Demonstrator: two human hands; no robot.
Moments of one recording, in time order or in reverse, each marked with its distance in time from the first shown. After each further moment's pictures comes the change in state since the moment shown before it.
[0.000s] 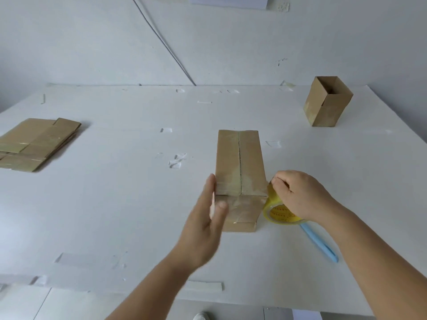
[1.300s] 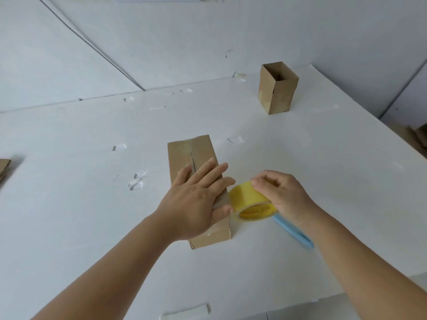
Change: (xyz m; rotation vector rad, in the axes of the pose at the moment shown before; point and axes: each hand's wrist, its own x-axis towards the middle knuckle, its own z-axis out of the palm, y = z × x) left_hand 0.099 0.030 0.007 1.062 -0.572 0.425; right_hand -0.014 0.036 0.008 0.816 0.113 0.265
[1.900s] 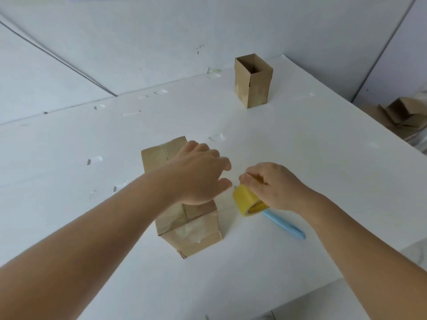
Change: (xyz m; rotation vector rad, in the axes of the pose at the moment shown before) left_hand 0.068 0.020 -0.058 0.128 -0.285 0.099; right_hand 0.011 -0.012 -0.015 -0.637 -0.024 -0.104
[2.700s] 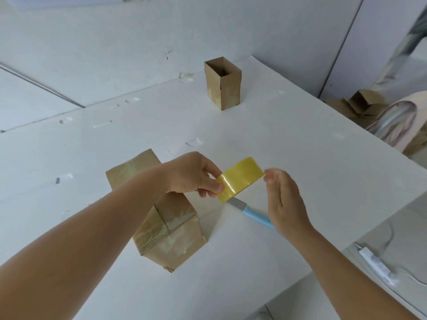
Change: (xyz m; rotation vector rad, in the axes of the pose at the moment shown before) left_hand 0.046 -0.003 0.012 -0.789 -0.190 -0.025; right_hand -0.057 0.042 0.035 0.242 0.590 0.269
